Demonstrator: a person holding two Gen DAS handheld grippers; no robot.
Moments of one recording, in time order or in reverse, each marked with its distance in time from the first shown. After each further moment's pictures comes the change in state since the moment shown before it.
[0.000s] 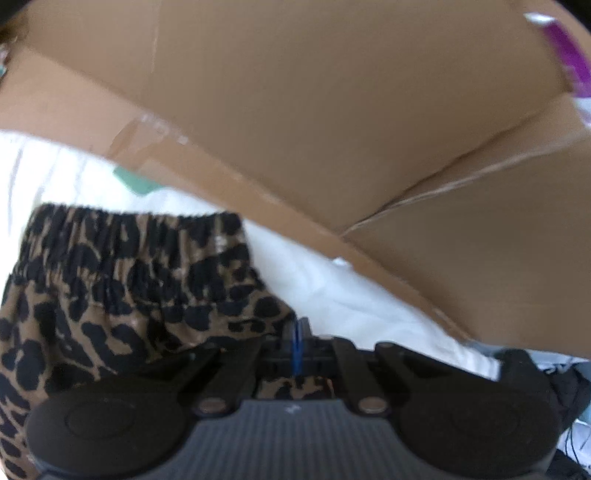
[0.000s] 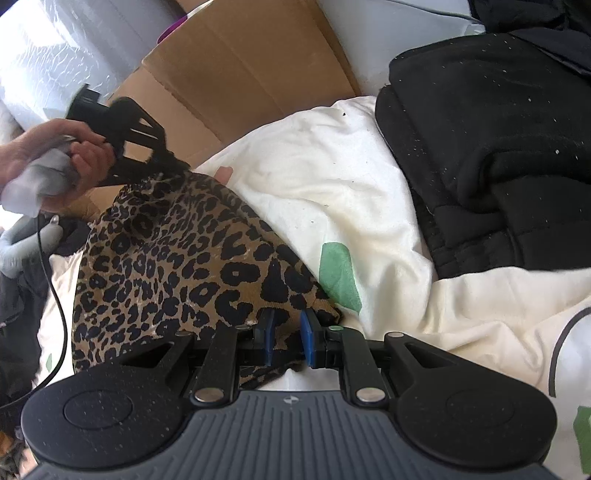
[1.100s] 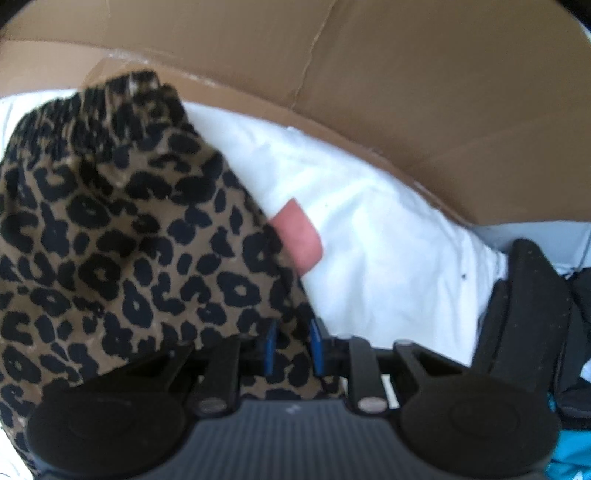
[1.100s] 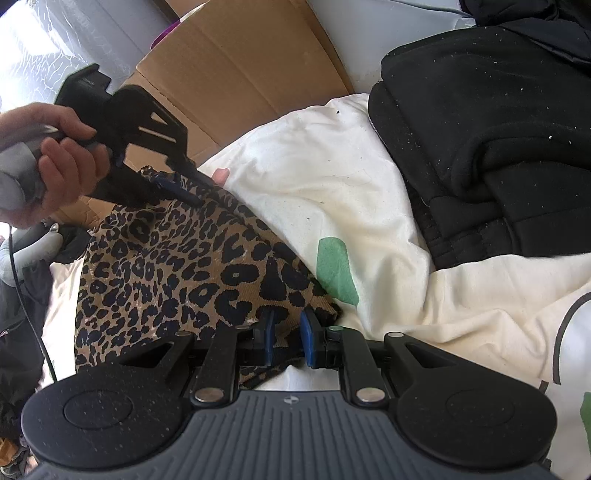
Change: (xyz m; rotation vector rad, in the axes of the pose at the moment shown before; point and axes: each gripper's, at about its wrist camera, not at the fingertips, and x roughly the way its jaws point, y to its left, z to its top) left arm 0.009 -0.049 -0.072 0.120 0.157 0.085; right arm 0.001 -0.001 -0.003 0.038 -0.010 0.000
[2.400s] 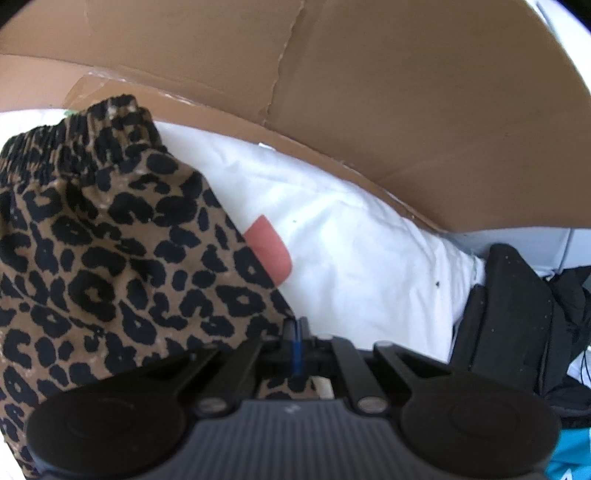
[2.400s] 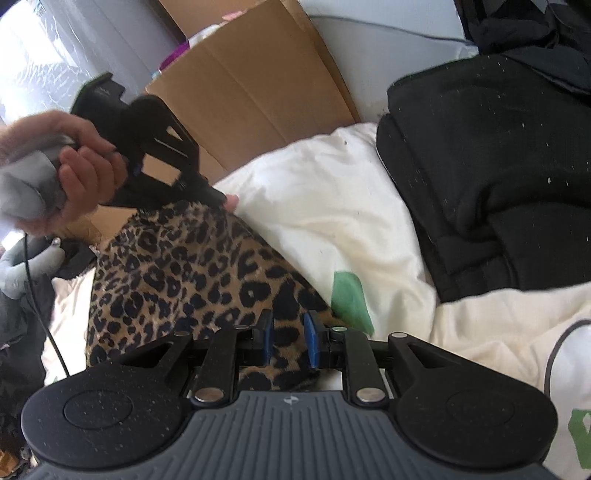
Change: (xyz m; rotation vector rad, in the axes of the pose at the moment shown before) left arm -0.012 -0.017 0.004 0.029 -0.017 -0.050; right arm -0.019 0.017 0.011 -0.007 -0.065 -0.010
